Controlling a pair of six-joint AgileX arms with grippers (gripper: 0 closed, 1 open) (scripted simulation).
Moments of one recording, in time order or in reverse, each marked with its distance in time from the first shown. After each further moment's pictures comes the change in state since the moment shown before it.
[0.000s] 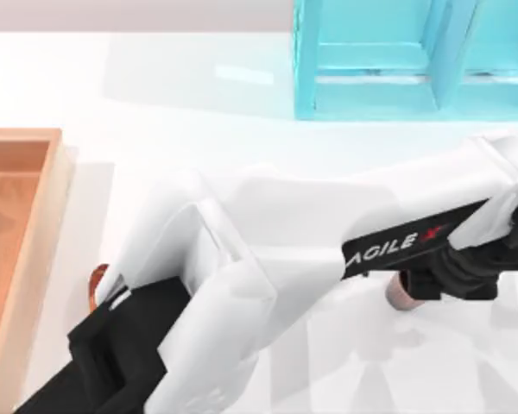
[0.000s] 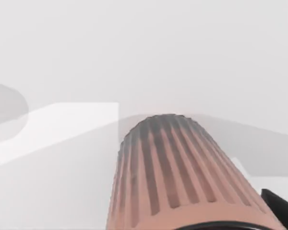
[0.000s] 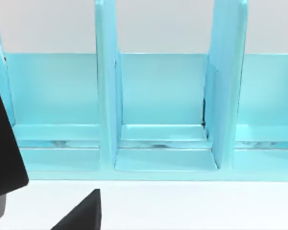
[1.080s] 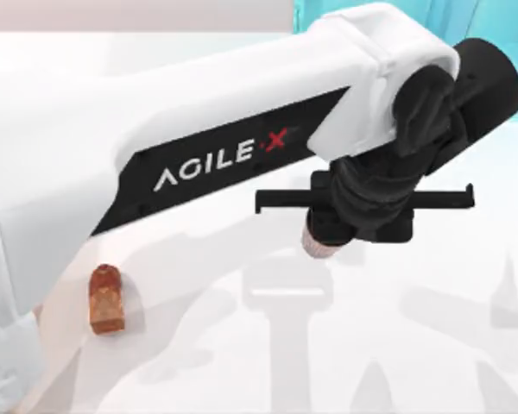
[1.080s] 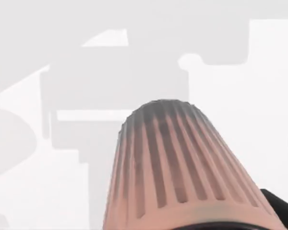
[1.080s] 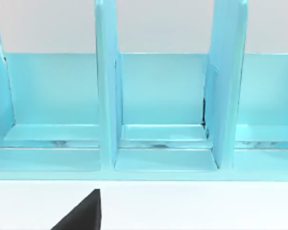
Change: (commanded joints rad) left arm 0.109 -0.453 -0.383 -0.042 0.011 0.113; right arm 0.000 0.000 0.000 0.000 0.000 0.000
